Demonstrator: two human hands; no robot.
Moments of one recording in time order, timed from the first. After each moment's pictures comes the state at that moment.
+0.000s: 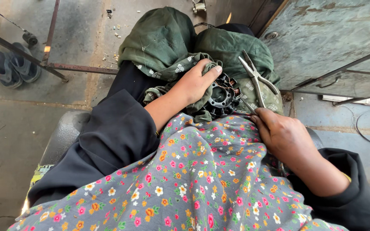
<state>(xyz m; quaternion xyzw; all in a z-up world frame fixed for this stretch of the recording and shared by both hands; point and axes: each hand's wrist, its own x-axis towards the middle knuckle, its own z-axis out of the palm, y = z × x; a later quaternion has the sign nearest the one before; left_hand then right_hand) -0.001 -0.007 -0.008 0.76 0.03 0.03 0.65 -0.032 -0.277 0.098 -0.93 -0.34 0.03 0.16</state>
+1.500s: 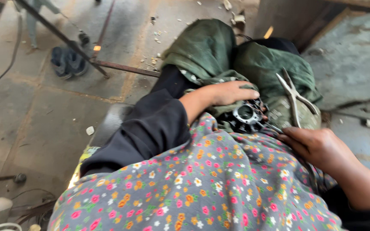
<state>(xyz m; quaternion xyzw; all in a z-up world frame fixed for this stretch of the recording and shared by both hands) 0.023 0.017 -0.040 0.77 -0.12 -0.15 0.61 0.001 -0.287 0.070 -0.86 -0.46 0.09 0.21</state>
